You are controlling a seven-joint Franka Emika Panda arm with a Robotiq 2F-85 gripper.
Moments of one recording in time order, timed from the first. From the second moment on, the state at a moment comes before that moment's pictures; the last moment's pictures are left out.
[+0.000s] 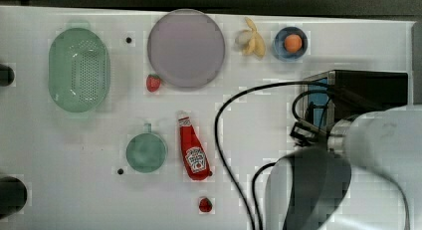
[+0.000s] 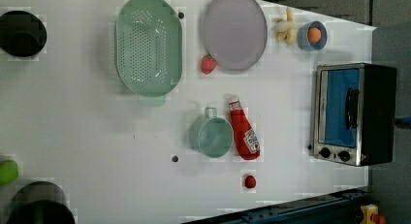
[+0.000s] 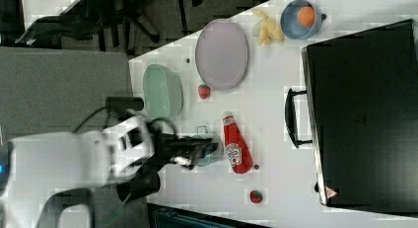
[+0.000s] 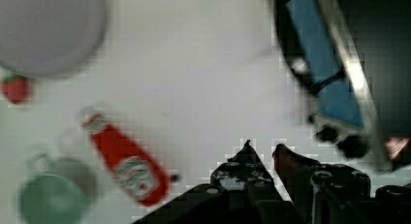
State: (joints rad) arm -0.01 -0.16 -0.36 -1.98 -0.05 0.20 -0.74
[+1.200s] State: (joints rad) arm -0.01 0.13 -0.49 -2.25 -0.07 0.89 -1.17
